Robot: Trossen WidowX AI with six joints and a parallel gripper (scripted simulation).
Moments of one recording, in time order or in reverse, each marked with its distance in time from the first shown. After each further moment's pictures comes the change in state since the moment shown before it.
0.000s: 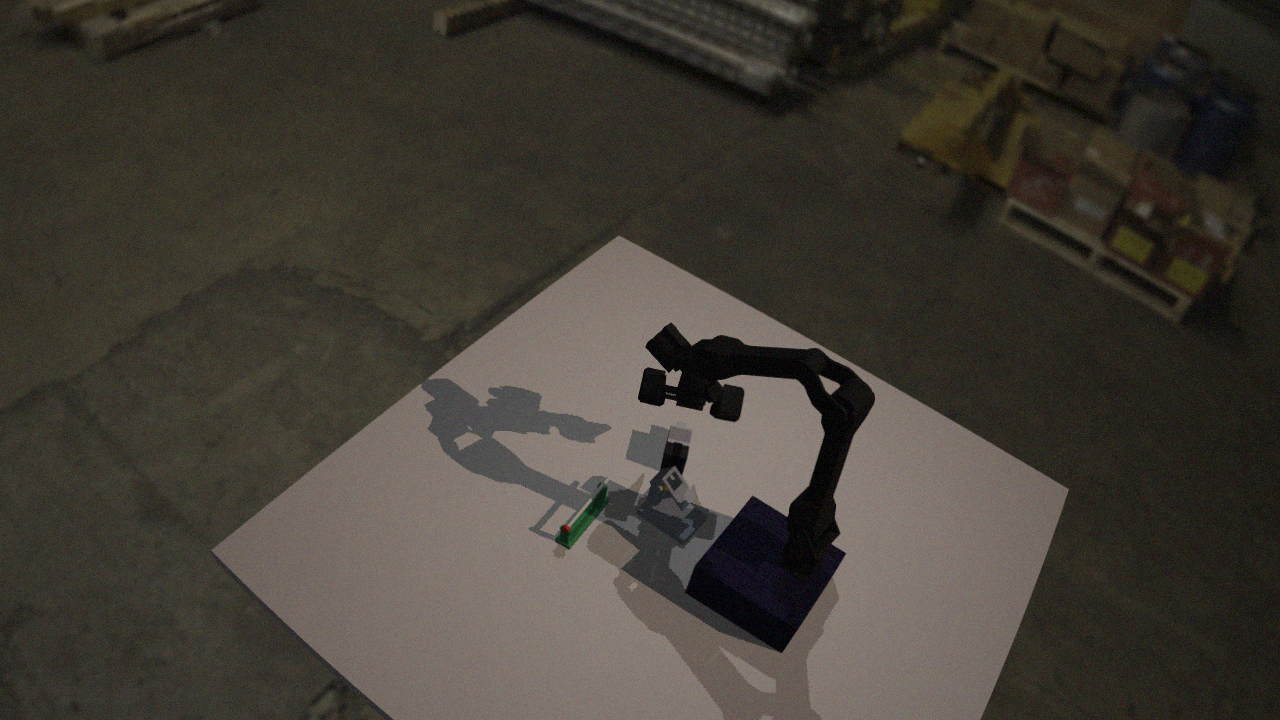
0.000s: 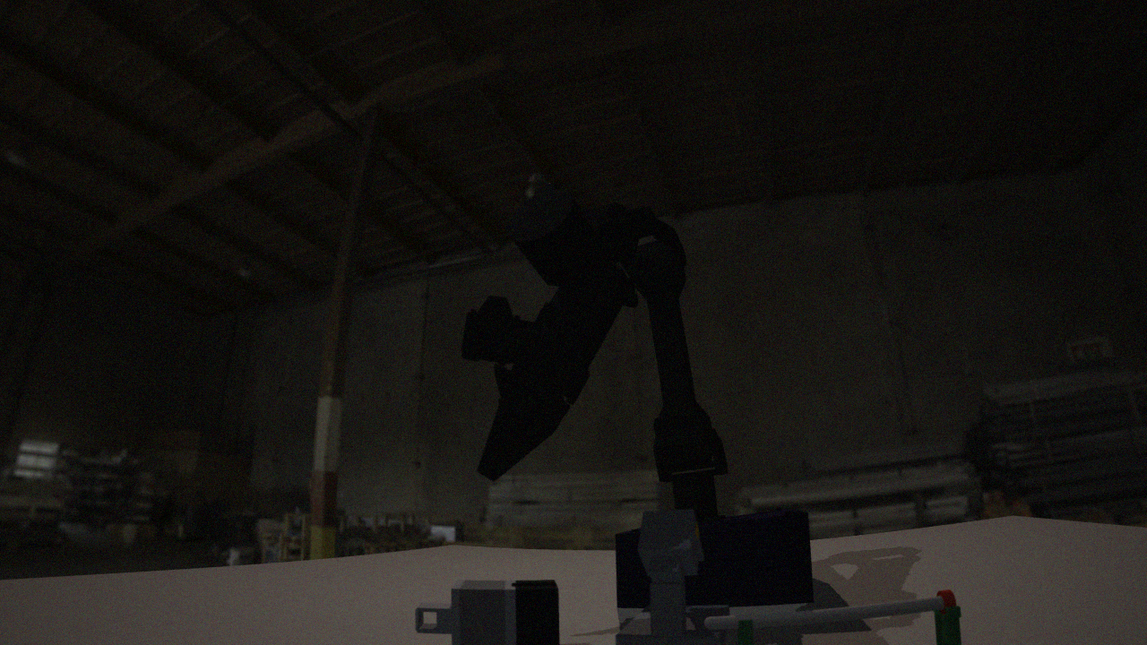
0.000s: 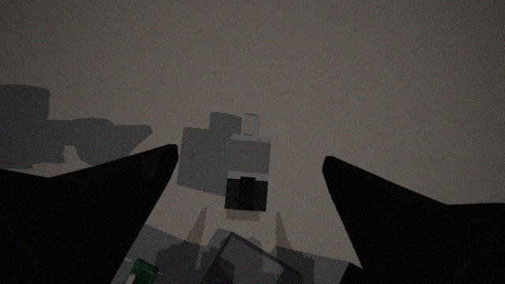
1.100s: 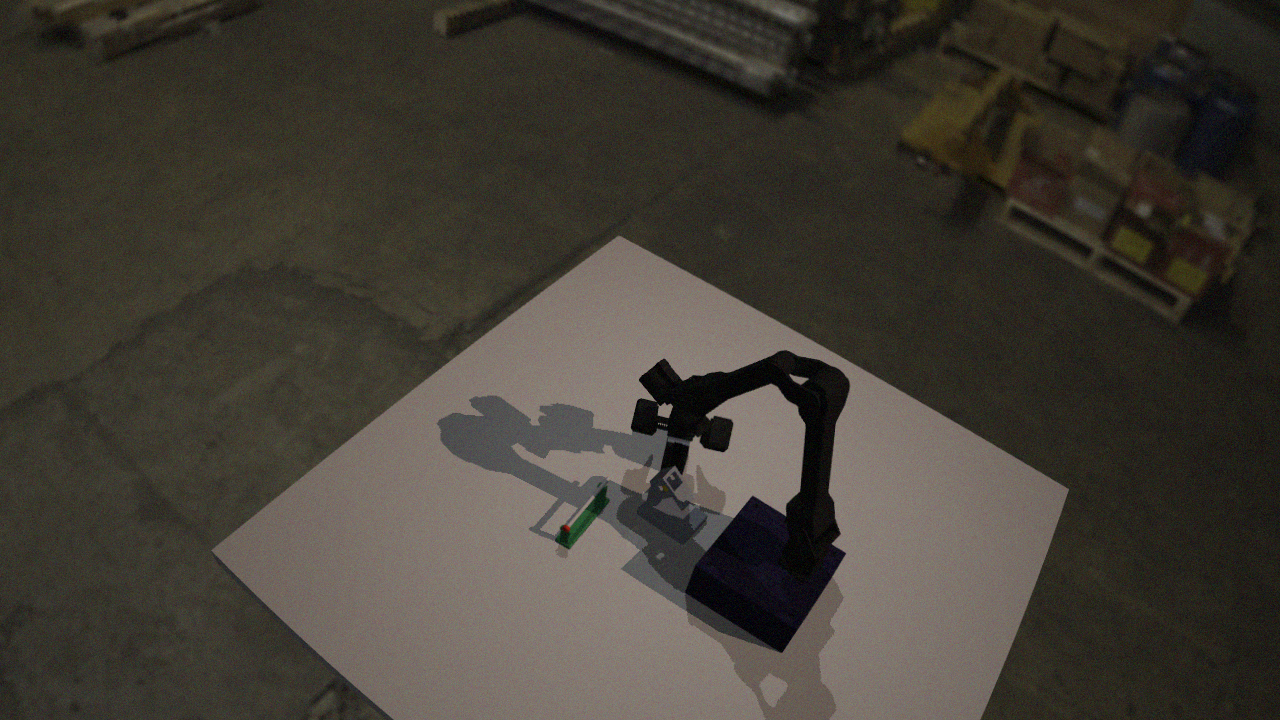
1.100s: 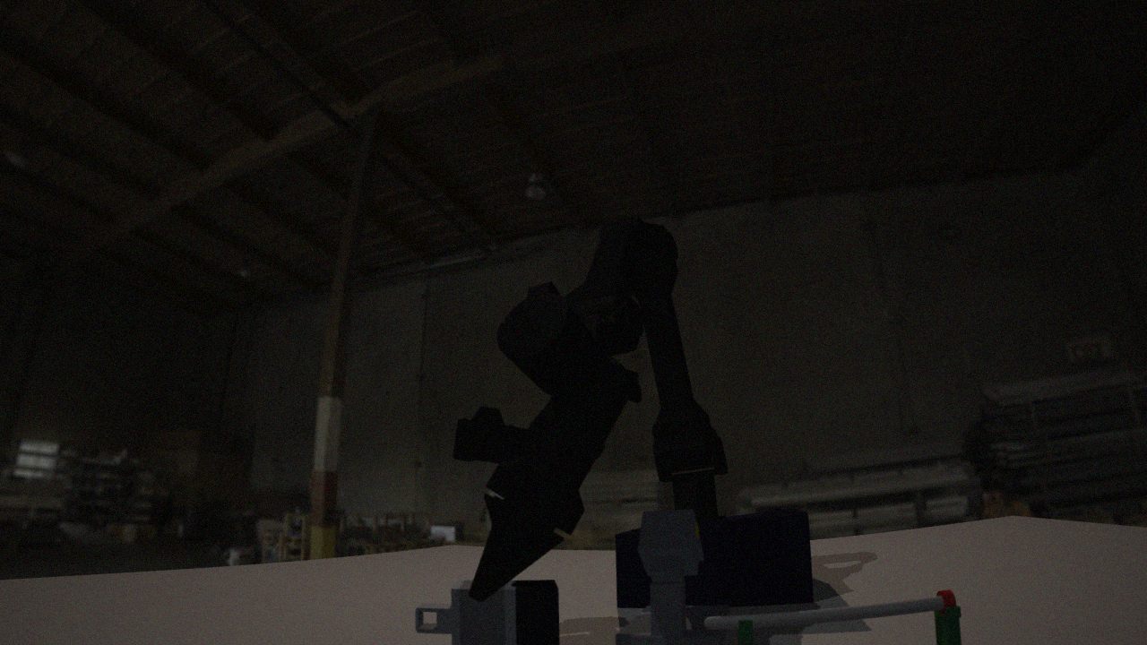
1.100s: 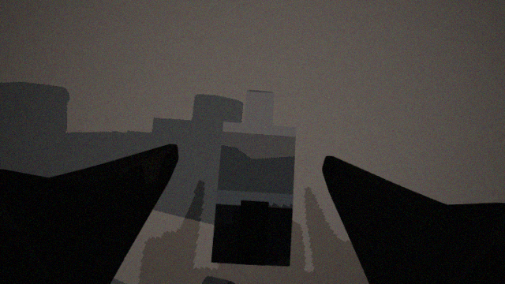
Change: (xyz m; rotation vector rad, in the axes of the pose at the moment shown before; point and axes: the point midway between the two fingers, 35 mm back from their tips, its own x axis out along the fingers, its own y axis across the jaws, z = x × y) arm 0.080 0.002 -0.040 0.021 -0.015 0.006
